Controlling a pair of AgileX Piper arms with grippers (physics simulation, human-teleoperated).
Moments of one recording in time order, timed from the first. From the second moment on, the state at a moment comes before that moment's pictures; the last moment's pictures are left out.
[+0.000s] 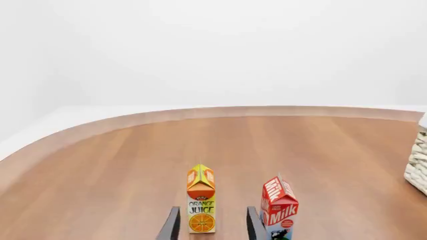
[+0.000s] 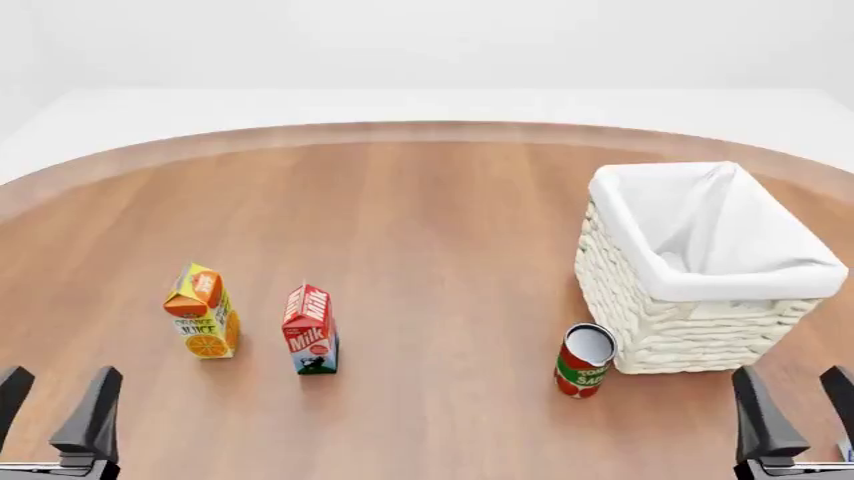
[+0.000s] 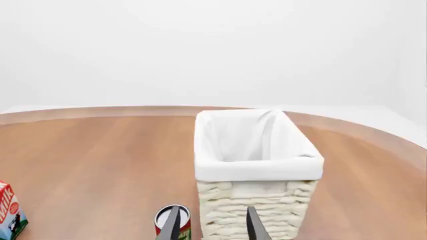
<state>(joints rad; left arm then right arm) 0.00 0.00 0.00 0.00 0.00 0.00 0.00 0.00 0.00 0.00</state>
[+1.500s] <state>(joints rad) 0.00 0.00 0.00 0.00 0.00 0.16 0.17 -0.41 0.32 0.03</state>
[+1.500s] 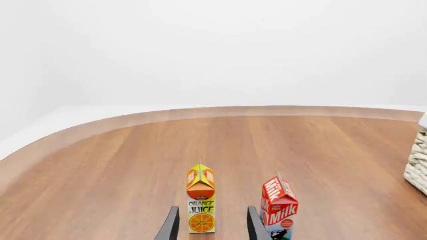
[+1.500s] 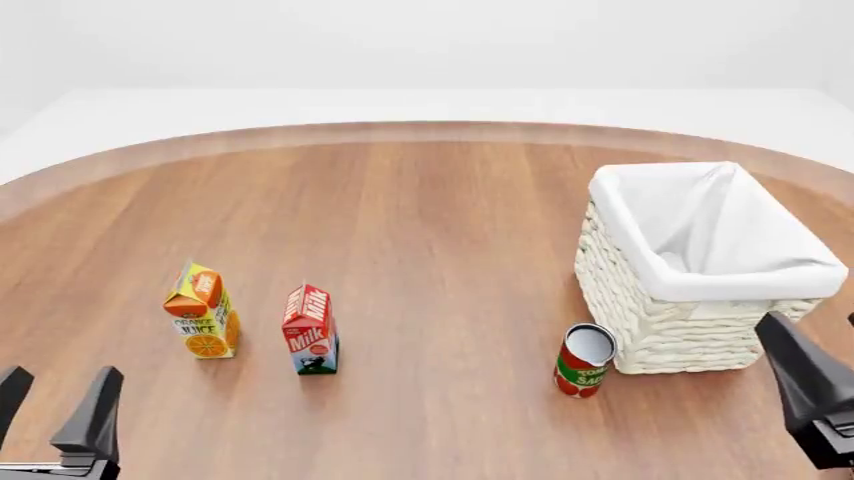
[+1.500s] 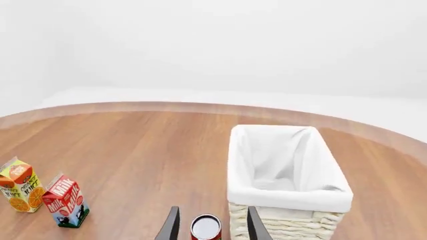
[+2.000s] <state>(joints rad) 0.00 0.00 0.00 0.00 0.00 0.31 0.42 -0.66 0.39 0.08</state>
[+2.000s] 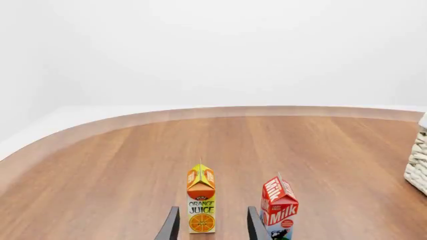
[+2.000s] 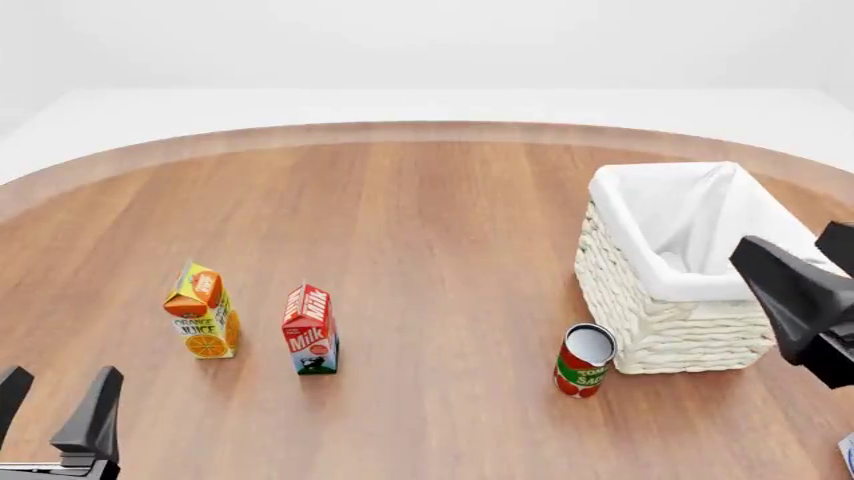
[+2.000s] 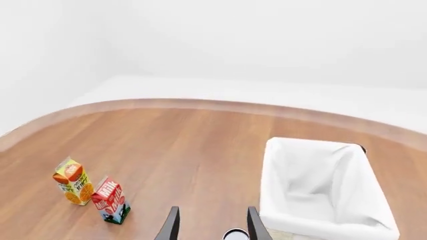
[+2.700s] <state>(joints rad) 0.00 0.00 0.00 0.00 0.00 0.45 0.82 -0.92 0.41 0.20</state>
